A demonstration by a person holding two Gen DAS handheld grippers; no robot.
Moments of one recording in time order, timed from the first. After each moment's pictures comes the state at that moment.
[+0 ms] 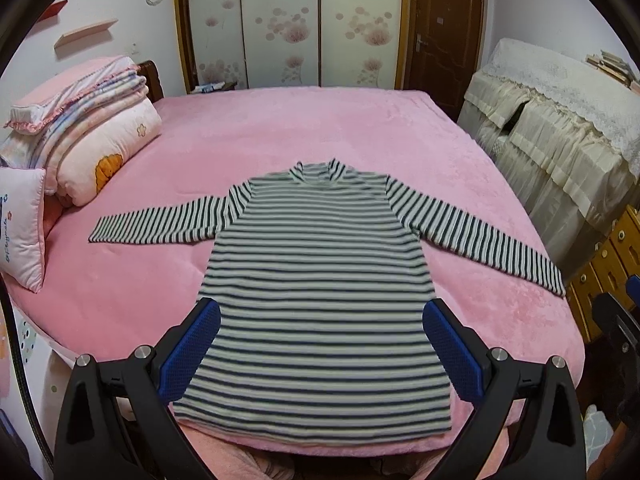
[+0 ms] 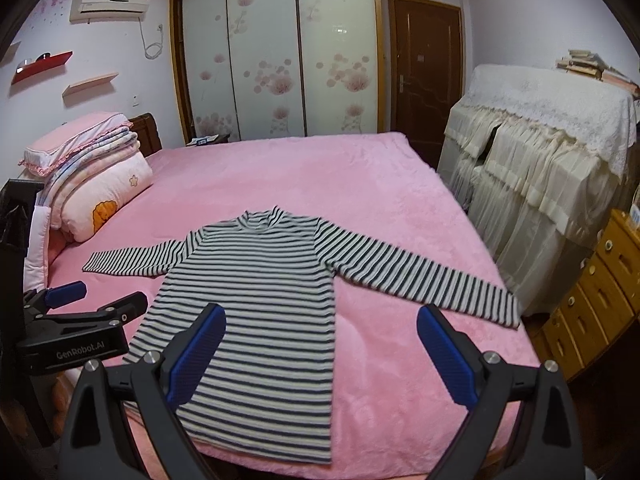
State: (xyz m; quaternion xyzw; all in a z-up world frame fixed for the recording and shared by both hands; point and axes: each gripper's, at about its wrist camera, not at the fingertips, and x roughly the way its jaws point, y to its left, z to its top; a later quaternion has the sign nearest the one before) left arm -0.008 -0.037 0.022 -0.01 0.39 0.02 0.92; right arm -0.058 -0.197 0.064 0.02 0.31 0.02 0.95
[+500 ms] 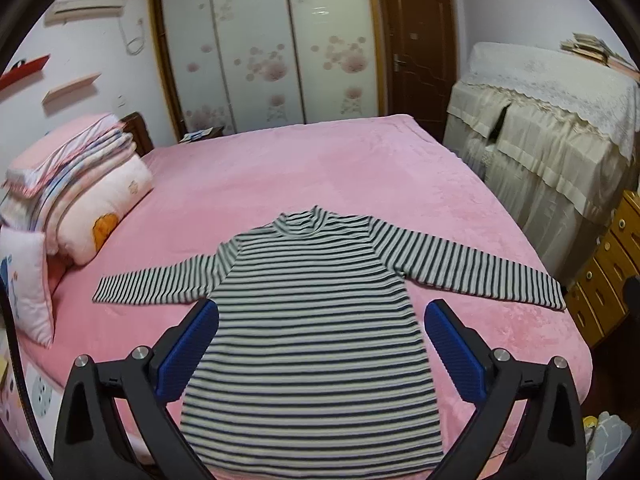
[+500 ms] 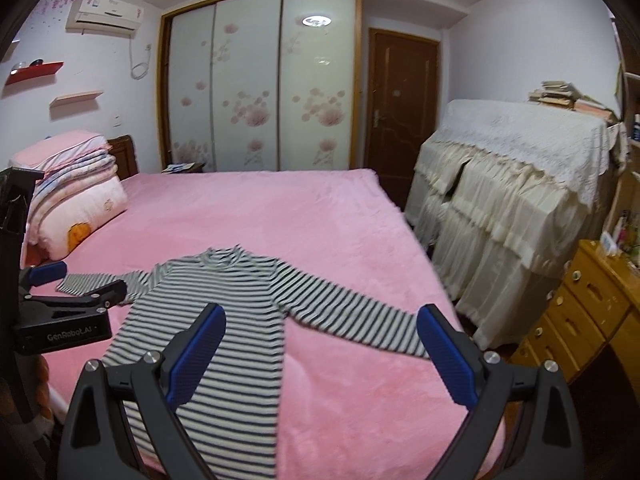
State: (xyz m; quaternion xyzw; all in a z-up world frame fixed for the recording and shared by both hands) left arm 0.022 -0.101 0.064 0.05 0.34 0.00 0.94; right arm -0.061 -0.255 0.098 -0.01 0.25 -0.05 0.97
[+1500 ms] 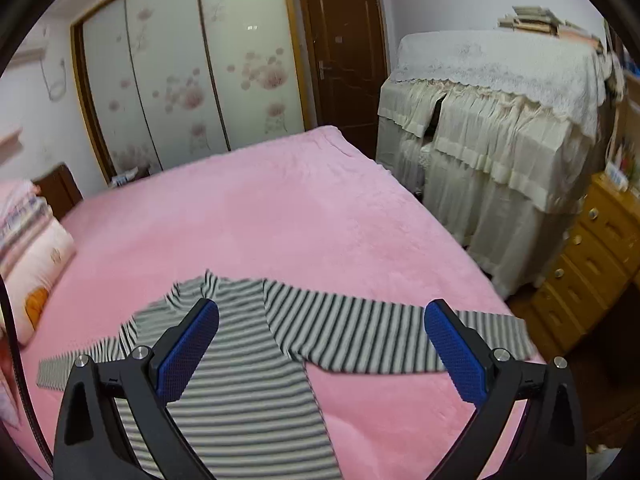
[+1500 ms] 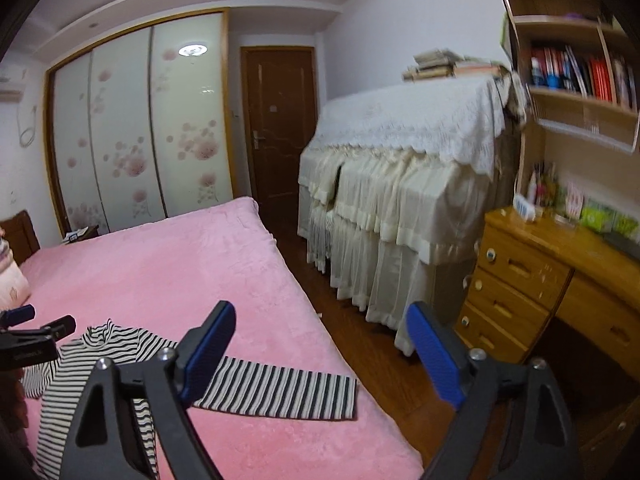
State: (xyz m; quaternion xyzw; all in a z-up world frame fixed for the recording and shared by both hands) left arm 0.174 -0.289 0.052 0.10 0.32 -0.10 0.94; right arm -0.010 -0.476 0.090 0.09 0.23 -0.22 0.94
